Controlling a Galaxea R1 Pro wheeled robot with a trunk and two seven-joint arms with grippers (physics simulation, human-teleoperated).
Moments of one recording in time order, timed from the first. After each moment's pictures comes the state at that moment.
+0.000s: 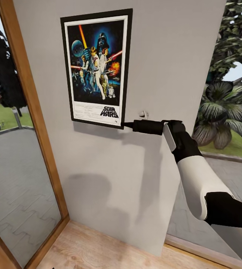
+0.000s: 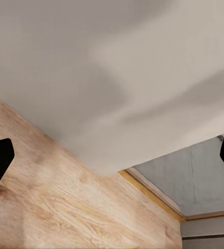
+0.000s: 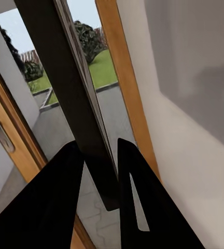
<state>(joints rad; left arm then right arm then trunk) -0.25 0.30 0.13 -0.04 0.70 -0.26 -1.12 -1.25 0.07 -0.01 -0.81 -0.12 0.72 0.96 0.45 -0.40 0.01</state>
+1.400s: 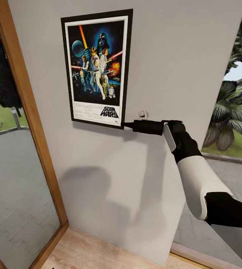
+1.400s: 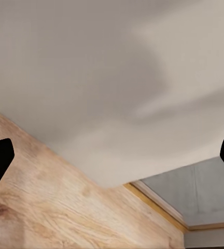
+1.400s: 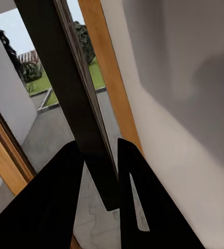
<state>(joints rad) -0.25 0.31 0.13 -0.04 0.70 -0.25 -1.12 -1.25 0.07 -0.01 -0.81 -0.12 0.72 0.96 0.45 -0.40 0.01</state>
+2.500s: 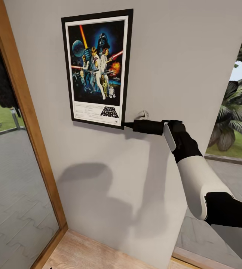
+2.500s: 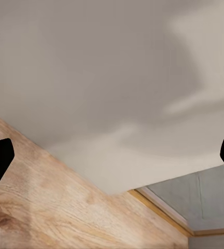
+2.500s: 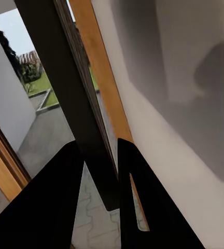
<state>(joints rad) -0.25 0.32 0.13 -0.04 0.70 -0.25 -1.12 -1.25 0.07 -0.01 -0.81 -0.12 0.72 0.96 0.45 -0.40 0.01</state>
